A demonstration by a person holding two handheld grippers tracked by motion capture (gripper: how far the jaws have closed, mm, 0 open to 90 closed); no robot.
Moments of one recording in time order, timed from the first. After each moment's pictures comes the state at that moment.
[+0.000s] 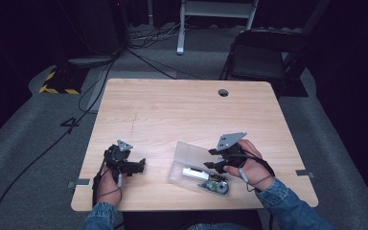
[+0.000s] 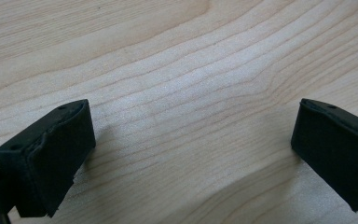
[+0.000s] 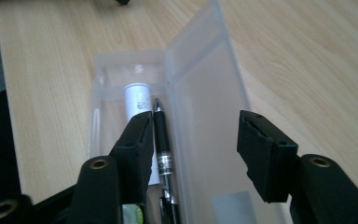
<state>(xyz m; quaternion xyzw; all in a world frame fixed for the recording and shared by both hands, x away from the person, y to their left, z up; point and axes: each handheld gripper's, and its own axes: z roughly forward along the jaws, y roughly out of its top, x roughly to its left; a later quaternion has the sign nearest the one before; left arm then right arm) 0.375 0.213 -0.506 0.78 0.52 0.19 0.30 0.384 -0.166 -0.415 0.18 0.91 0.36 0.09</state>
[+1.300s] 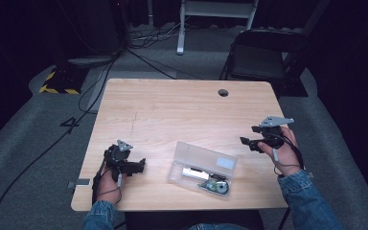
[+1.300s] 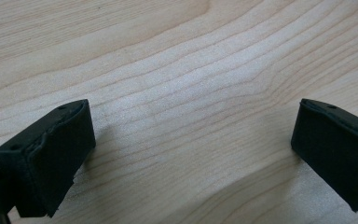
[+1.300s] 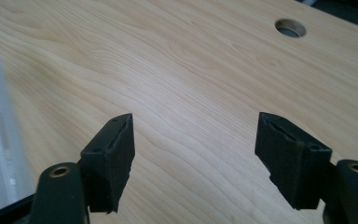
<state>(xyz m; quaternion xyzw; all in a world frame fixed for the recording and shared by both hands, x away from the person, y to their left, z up) 0.375 0.213 -0.506 0.78 0.52 0.19 0.30 0.435 -0.283 -0.418 0.36 0.83 0.38 0.19</state>
